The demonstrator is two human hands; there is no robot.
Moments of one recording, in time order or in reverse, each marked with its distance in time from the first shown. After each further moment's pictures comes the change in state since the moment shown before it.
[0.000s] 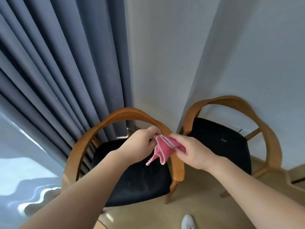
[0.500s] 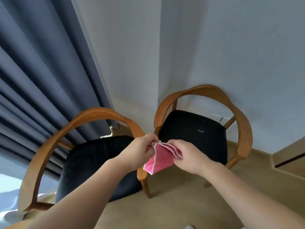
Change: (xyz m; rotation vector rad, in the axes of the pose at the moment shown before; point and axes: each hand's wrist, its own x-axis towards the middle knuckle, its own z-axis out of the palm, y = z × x) left_hand 0.080 0.126 0.142 -0.086 -0.169 -0.104; right_hand -0.108 0.150 -0.081 0.098 0.014 0.211
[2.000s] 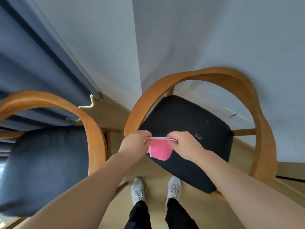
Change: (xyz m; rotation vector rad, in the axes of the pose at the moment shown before) left_hand 0.337 -0.113 0.128 0.102 -0.056 -0.466; right_hand 0.269 0.263 -0.097 -0.116 -0.268 0.254
